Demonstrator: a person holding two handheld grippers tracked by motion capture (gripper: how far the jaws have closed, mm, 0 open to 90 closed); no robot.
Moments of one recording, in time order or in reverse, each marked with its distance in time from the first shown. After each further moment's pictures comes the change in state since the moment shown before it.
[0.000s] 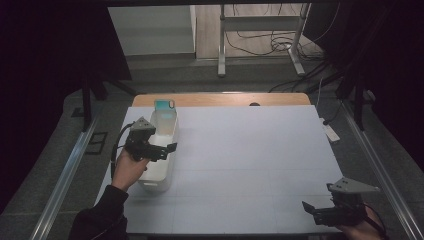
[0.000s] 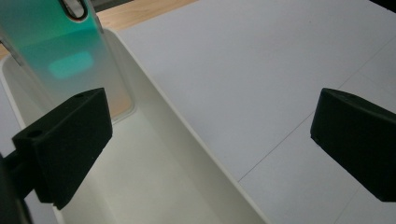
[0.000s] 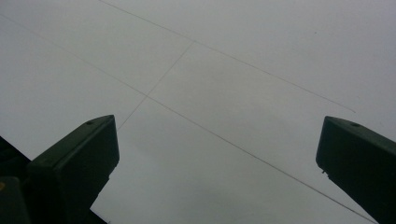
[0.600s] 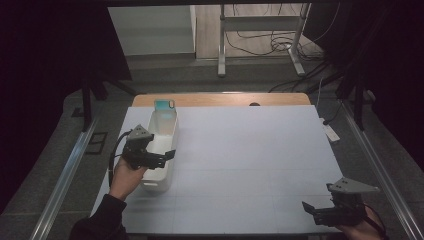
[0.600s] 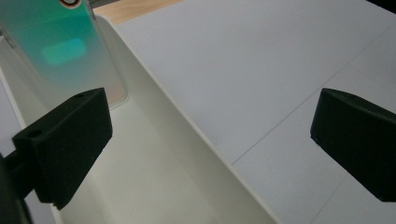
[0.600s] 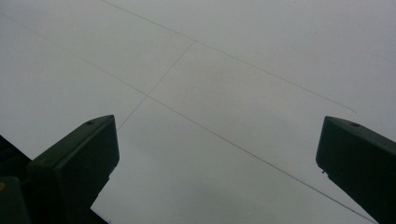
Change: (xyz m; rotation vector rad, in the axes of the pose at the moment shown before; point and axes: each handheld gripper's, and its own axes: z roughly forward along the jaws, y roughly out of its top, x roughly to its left) left arm -0.010 -0.018 -0.009 -0.017 0.006 0.000; right arm 0.000 0.000 0.000 0.001 0.001 -0.003
